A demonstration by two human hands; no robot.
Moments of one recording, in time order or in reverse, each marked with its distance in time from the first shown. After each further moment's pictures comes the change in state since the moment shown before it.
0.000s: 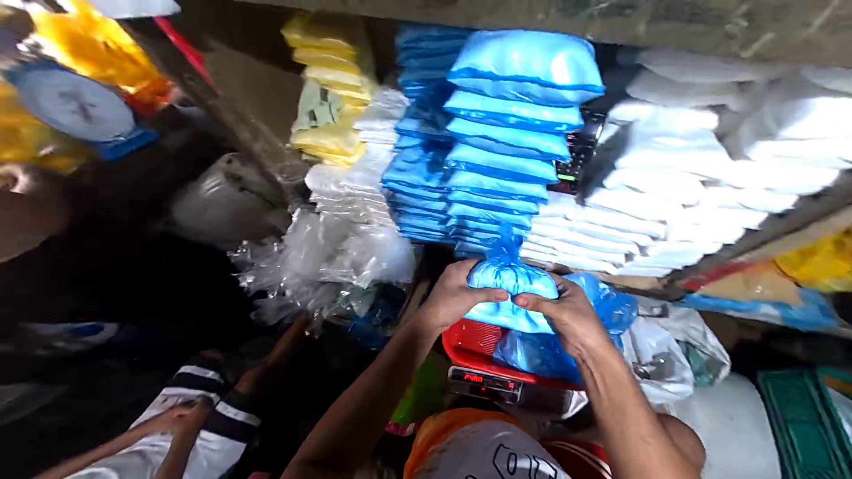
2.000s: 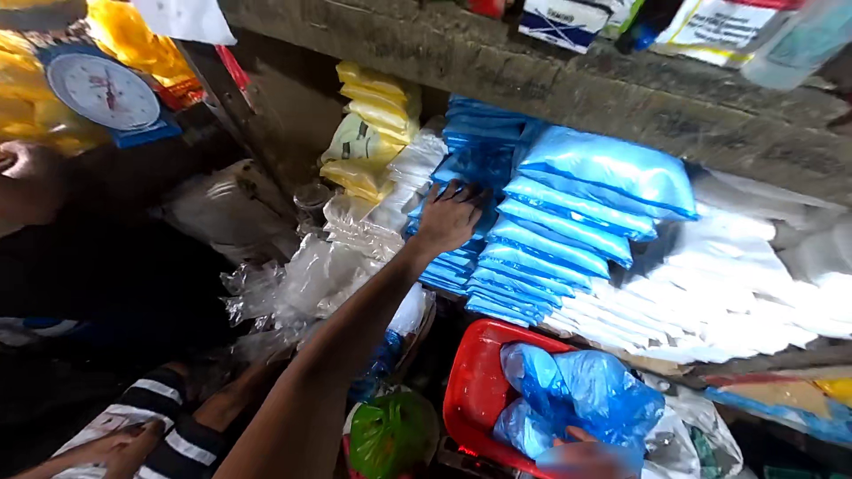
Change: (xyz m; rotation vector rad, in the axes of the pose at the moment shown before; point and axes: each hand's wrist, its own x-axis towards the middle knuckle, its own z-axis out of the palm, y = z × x) left_hand 0.221 0.040 -0.159 1.411 0.302 0.308; right_hand -0.075 0.066 -0.063 0.097 0.070 0.430
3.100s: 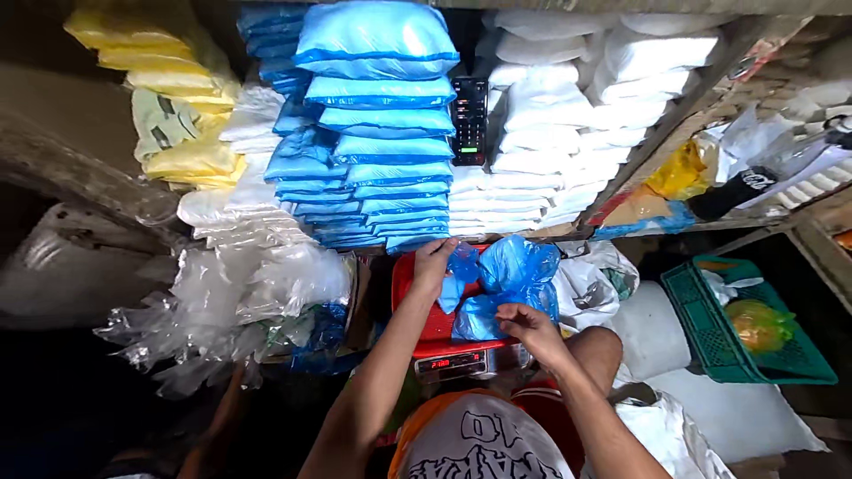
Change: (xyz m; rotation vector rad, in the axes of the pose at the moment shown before) left_hand -0.178 0.222 0.083 -1.494 -0.285 -0.561; right_hand -0.008 0.039 -0.004 -0.268 0.193 -0.319
